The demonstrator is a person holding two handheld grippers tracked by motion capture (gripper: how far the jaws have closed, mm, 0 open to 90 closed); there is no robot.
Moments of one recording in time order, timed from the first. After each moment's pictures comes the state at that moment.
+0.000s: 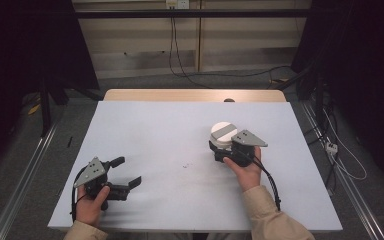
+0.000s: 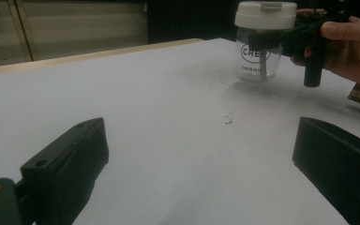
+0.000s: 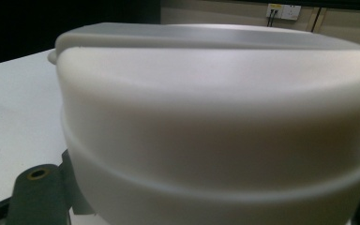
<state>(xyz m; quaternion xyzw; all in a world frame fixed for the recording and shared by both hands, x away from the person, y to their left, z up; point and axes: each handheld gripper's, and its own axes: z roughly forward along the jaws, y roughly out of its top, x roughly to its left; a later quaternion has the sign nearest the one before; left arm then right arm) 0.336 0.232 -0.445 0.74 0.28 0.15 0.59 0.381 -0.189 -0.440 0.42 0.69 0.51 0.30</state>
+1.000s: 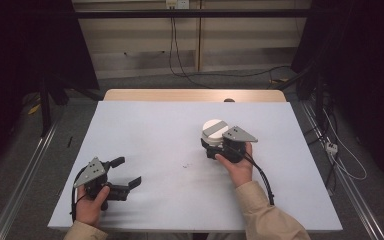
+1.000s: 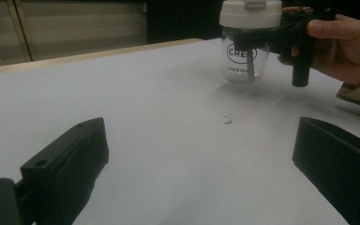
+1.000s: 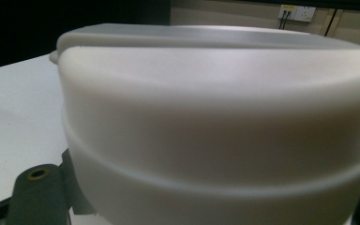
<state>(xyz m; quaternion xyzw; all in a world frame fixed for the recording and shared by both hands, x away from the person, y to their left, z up) 0.336 0.232 -0.445 0.74 0.28 0.16 0.59 0.396 -0.169 -0.439 0.41 0.70 0.51 0.29</state>
